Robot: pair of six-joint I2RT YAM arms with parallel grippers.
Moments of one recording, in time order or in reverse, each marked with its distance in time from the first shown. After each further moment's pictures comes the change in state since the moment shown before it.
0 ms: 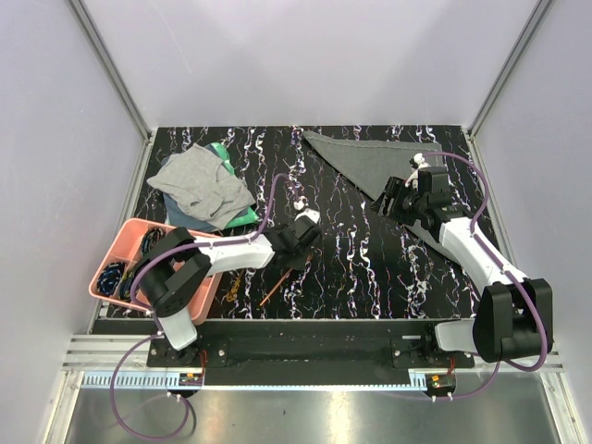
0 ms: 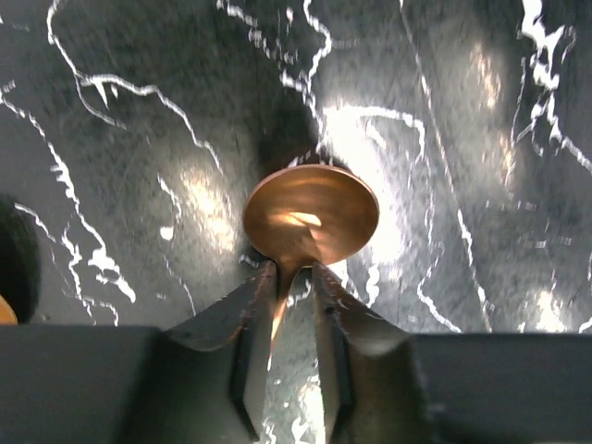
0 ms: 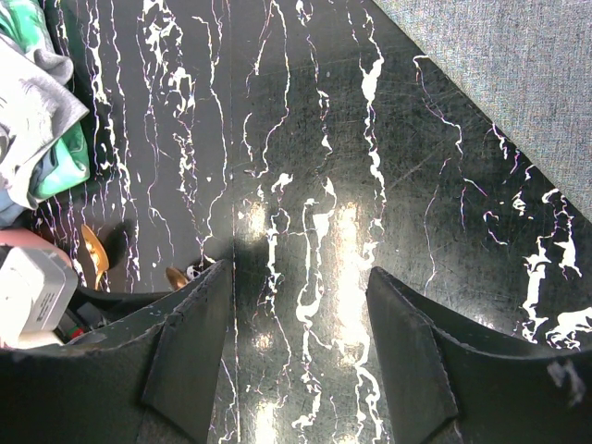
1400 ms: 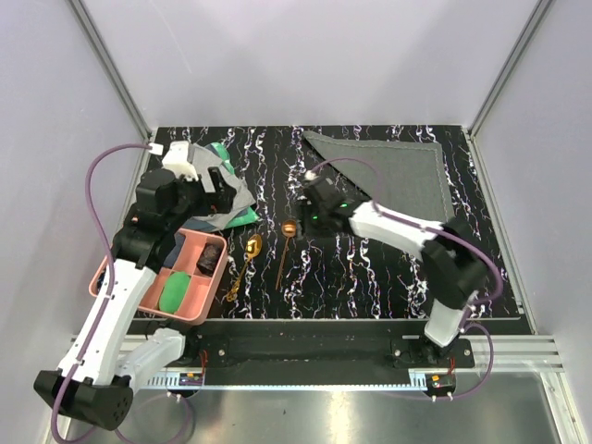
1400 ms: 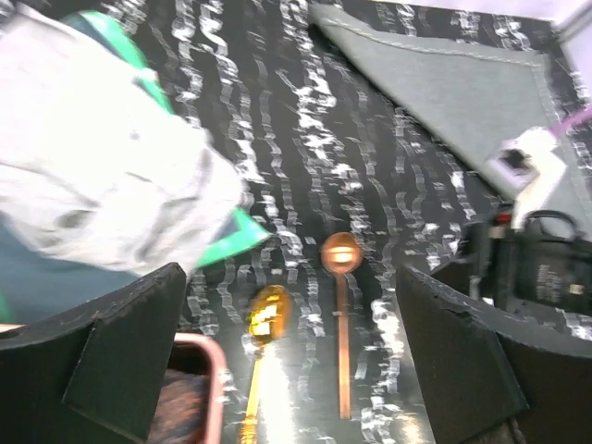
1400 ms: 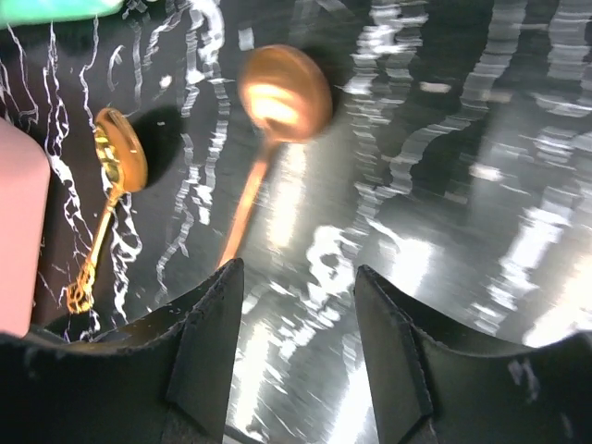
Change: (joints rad) left arm 0.639 -0.790 0.077 -0.200 0.292 0.180; right arm 0.600 0.422 0.336 -0.119 0.287 0.143
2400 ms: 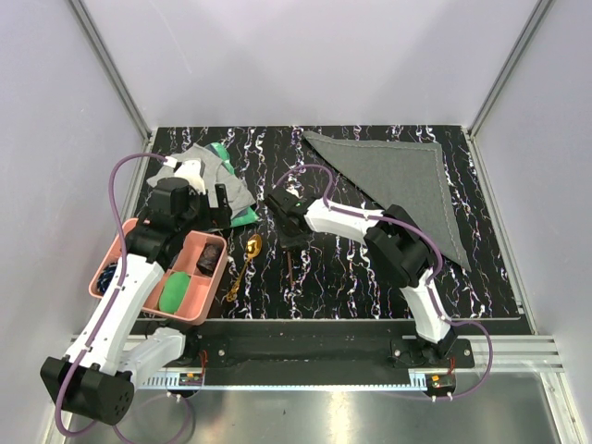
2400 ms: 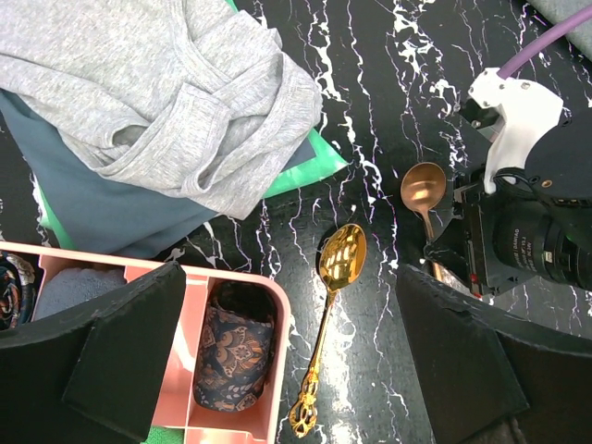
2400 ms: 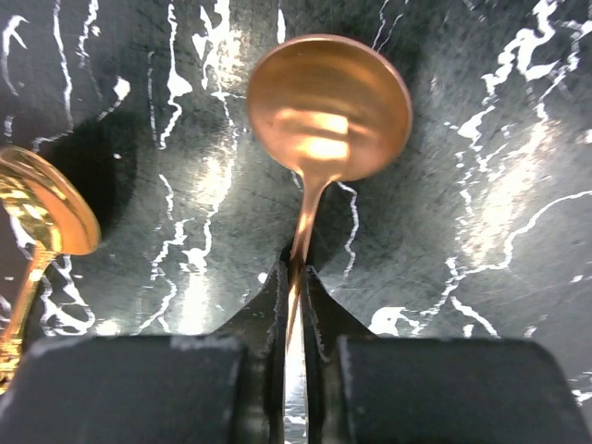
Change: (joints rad) left arm 0.011 0.014 -0.101 -0.078 -0.097 0.085; right arm 0.131 0.417 0.388 -0.217 0.095 0.003
